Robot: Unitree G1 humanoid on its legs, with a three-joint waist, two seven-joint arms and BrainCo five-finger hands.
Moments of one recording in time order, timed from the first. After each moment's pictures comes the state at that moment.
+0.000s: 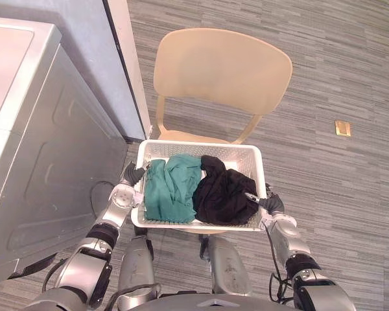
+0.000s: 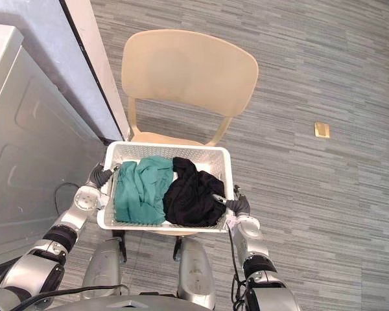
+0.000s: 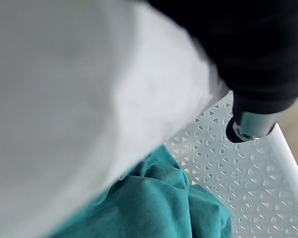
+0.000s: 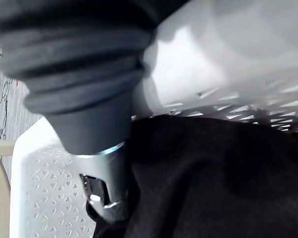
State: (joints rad) left arm -0.46 0.22 -0.17 0.88 0.19 -0.08 0.19; right arm -0.25 -0.25 -0.04 0.84 0.37 -0.13 -0.02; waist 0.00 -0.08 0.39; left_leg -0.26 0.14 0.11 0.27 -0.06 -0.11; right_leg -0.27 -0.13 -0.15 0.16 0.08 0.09
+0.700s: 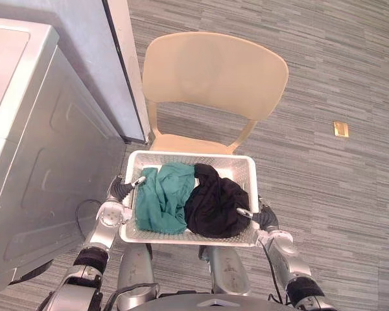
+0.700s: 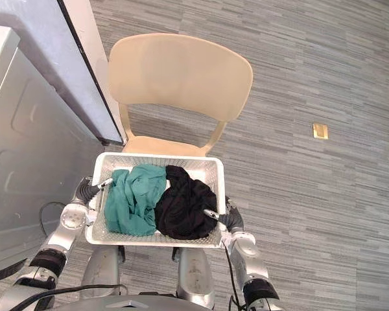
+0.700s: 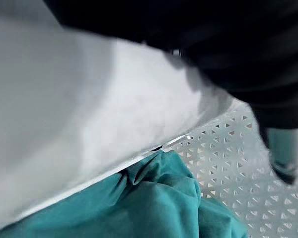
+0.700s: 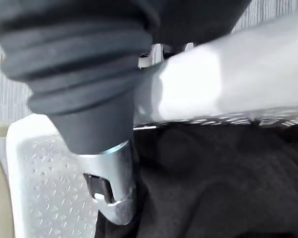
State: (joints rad) left arm -0.18 0.24 -0.06 0.59 0.22 -0.08 0.19; right arm 0.02 -0.23 0.03 0.52 0.39 -0.10 0.04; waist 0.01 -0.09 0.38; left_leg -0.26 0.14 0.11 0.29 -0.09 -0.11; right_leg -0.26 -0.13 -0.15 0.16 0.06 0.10
